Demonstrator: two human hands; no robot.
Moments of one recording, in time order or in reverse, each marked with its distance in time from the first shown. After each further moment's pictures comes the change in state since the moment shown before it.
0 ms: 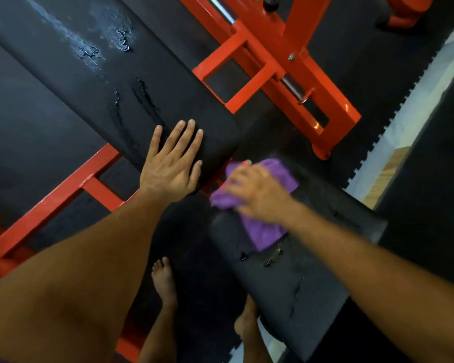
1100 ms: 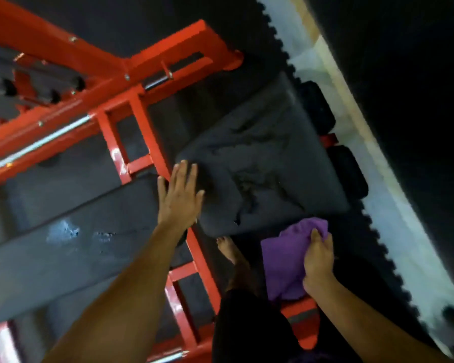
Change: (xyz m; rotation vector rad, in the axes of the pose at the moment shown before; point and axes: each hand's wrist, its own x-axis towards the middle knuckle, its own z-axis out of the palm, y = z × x) left_hand 0.062 0.130 -0.064 0.191 -0.523 0.735; right_hand -0.133 -0.275 0.012 -1.473 -1.219 -2.145
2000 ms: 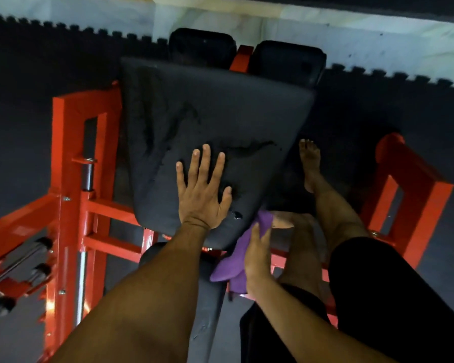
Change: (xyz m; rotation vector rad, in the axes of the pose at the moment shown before) left_hand 0.078 0.074 0.040 0.227 0.054 1.044; right_hand -0.085 0.057 0.195 0.730 0.137 0.562
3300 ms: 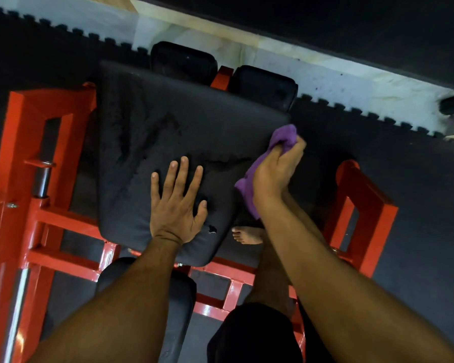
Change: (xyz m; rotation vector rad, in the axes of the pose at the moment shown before) left_hand -0.001 -0.001 0.005 -0.024 0.057 0.011; right_hand 0.046 -0.193 -0.005 0.001 0.395 -0.856
